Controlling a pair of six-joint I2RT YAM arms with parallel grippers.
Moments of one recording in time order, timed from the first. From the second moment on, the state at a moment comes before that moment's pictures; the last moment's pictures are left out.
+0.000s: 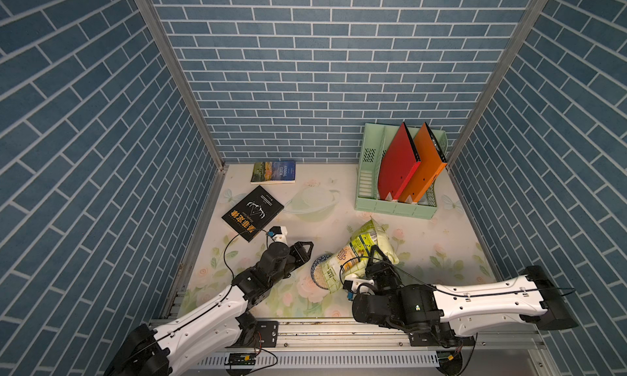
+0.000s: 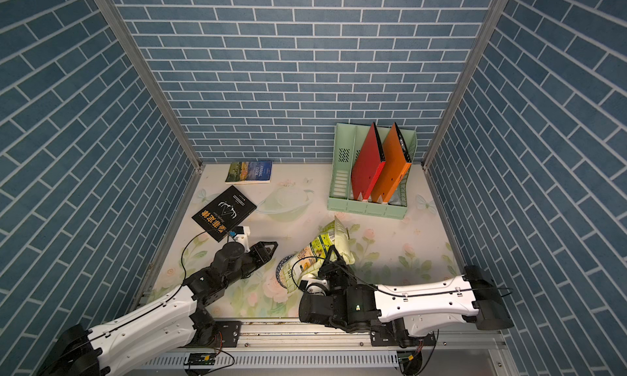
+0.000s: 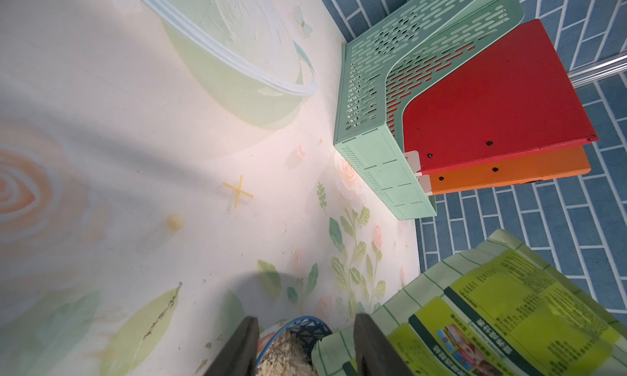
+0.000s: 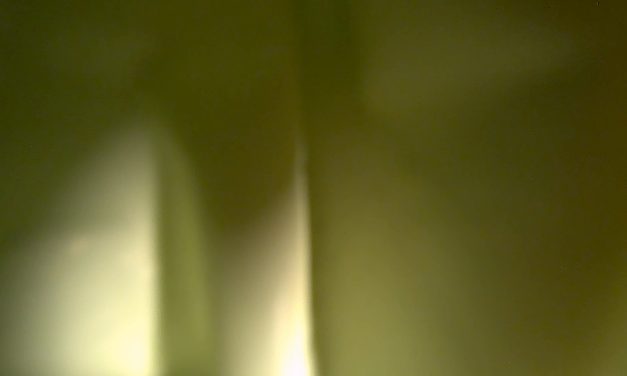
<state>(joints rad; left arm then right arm) -0.72 0.84 0.31 0.06 -0.06 -1.11 1.63 1.15 0.83 -0.72 1.36 -1.01</state>
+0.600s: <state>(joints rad) -0.72 0.84 0.31 0.05 -0.06 -1.11 1.58 1.13 0.78 -0.73 1.35 -0.88</state>
